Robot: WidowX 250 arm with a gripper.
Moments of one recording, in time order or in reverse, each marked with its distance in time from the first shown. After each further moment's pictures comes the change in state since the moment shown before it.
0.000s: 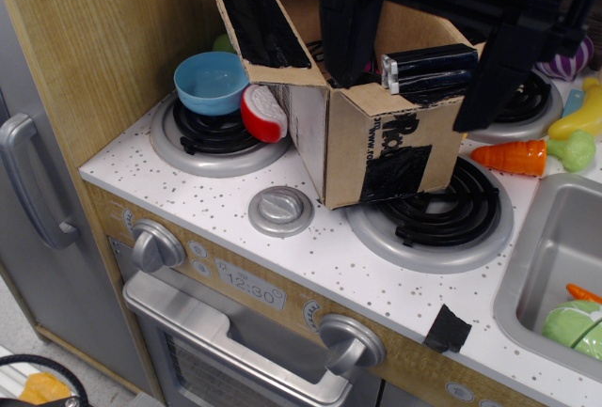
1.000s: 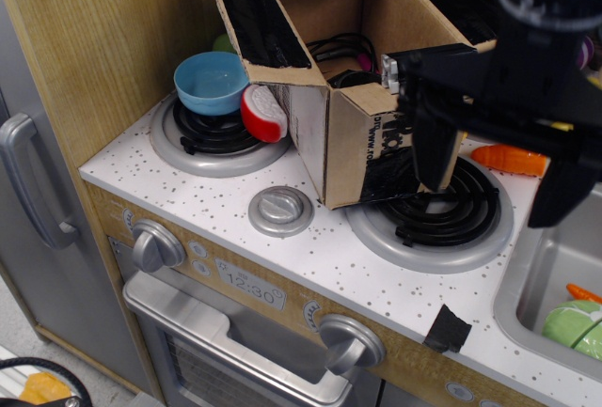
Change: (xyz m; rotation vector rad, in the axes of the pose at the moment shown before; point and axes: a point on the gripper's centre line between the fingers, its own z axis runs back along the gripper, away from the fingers) arm 0.032 -0.048 -0.069 -0.091 -0.133 0.002
